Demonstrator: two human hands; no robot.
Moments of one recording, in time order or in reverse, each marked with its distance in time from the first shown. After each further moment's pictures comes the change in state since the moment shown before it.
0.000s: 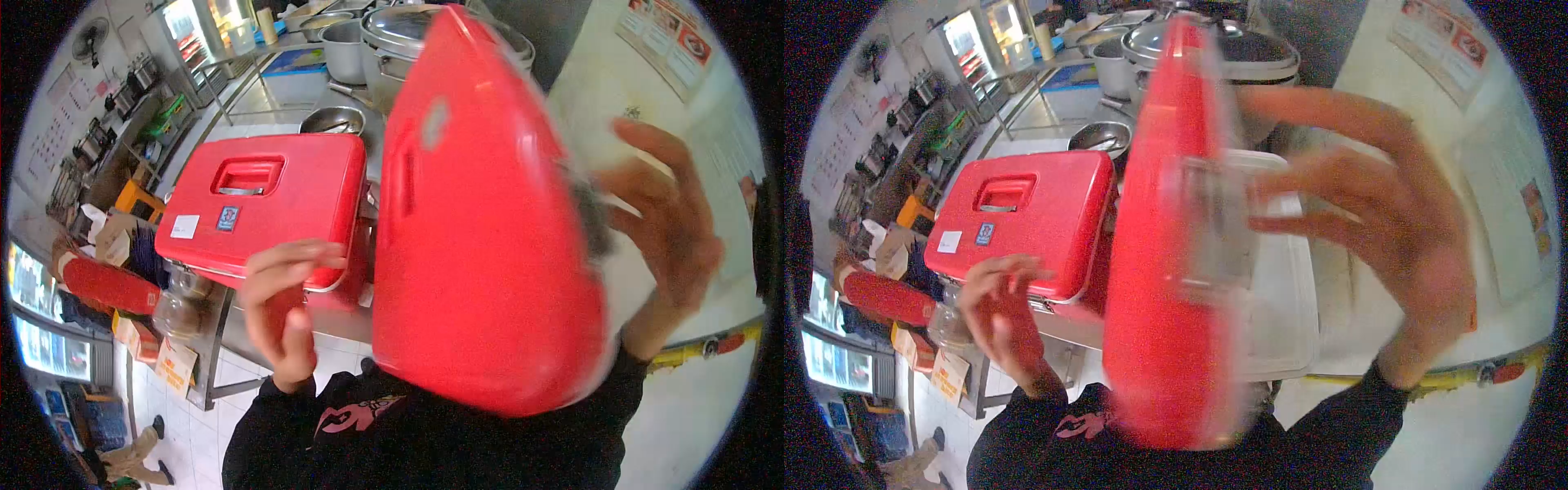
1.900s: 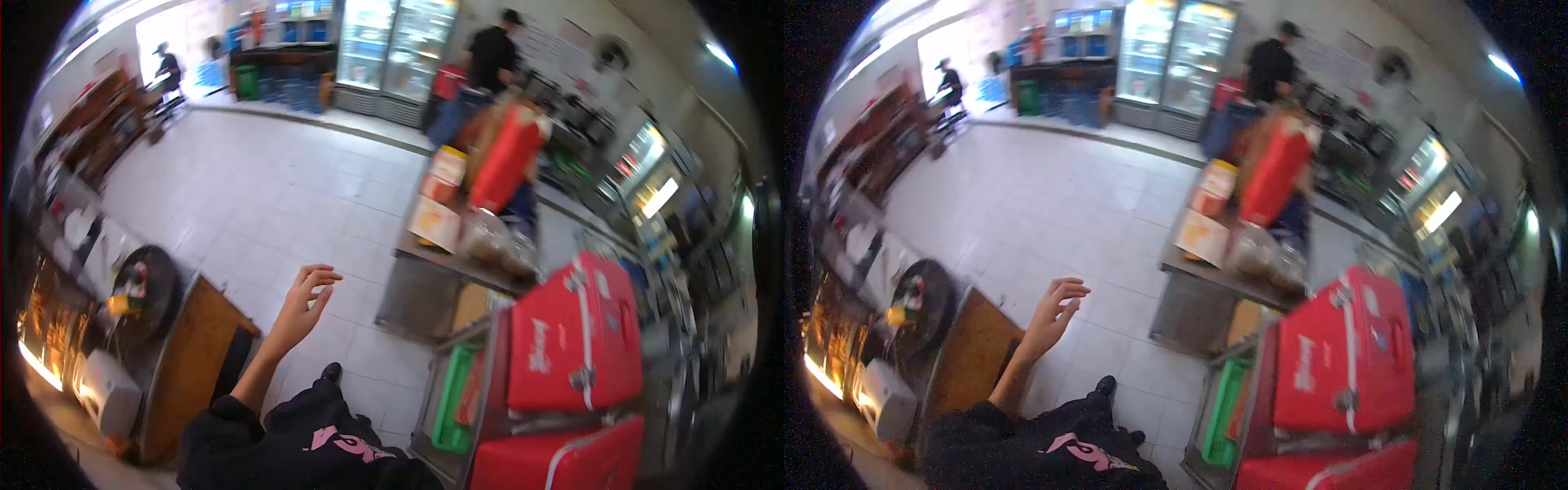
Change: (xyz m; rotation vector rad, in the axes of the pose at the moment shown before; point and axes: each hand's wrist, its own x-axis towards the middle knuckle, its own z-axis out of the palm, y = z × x) left_hand -0.377 0.307 -0.116 1.139 1.167 -0.730; right_hand -0.129 0.032 0.175 0.081 0.093 -0.145
